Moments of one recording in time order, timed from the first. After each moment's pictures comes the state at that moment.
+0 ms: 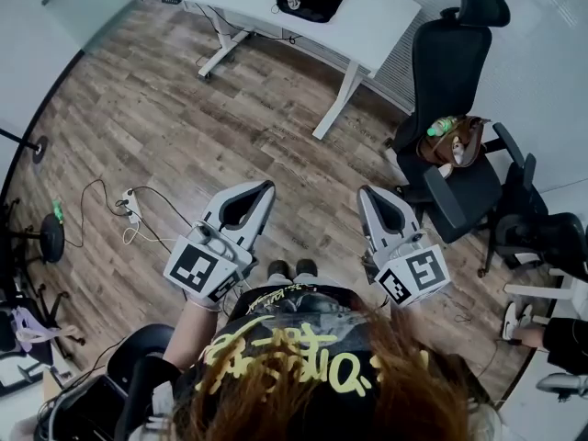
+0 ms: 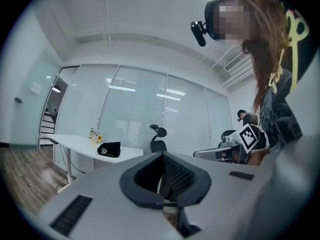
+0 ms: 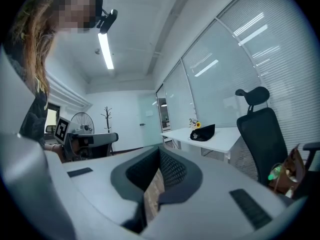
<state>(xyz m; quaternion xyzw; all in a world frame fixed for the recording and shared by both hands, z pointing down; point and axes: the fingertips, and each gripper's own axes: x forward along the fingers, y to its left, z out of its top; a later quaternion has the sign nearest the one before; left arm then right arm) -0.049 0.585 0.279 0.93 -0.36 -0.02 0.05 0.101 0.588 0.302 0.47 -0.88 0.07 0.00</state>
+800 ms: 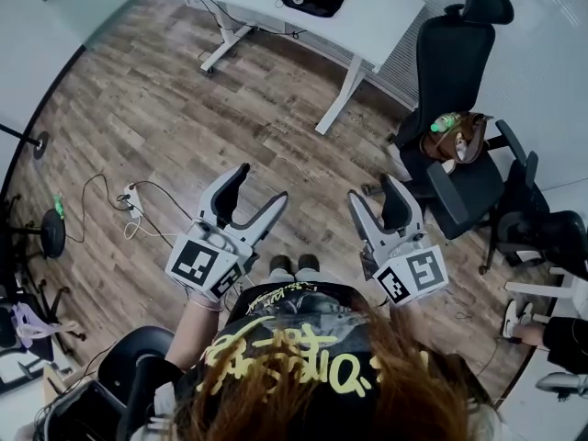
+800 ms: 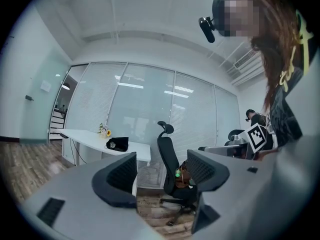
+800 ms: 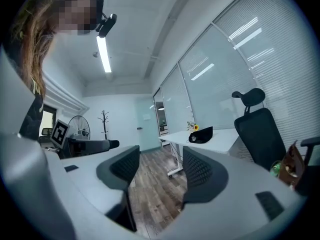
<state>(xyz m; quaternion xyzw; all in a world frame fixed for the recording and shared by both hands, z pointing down) -0.068 0.583 0.290 0.91 -0.40 -0.01 0.08 0.098 0.592 0.298 0.49 -0.87 0.07 -0.02</state>
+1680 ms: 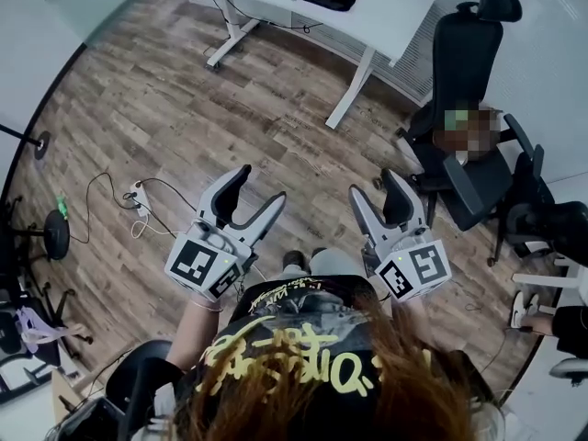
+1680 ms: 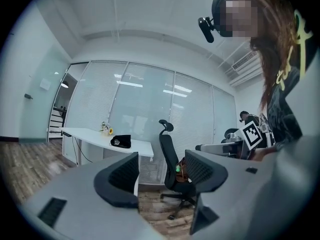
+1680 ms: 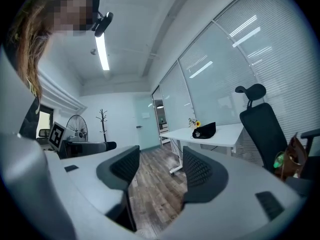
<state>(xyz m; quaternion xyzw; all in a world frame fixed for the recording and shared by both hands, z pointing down) -0.133 0.597 0.306 0.92 -0.38 -0.01 0.08 0.033 0.600 0.310 0.50 -0.86 0.09 -0.02</state>
